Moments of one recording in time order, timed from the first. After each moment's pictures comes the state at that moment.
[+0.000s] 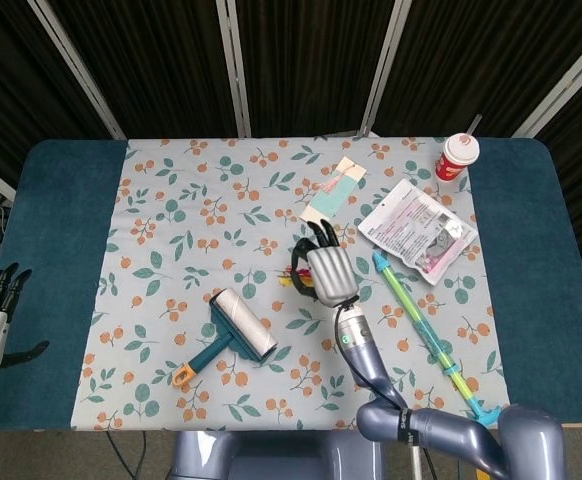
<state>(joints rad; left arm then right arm) -0.12 -1.12 -0.05 -1.63 1.44 1.44 0.15 0.73 -1.93 0.41 -1.28 -1.21 1.14 -0.34</state>
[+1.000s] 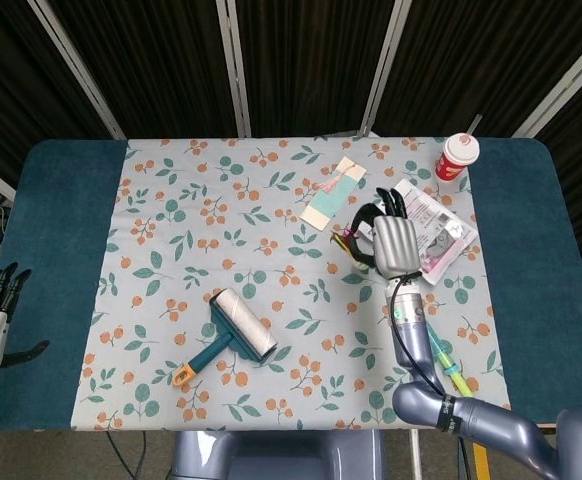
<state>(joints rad) -0.12 -1.13 -0.05 -1.63 1.44 1.44 0.15 0.68 -1.73 0.48 -1.42 -1.07 1.21 -0.34</state>
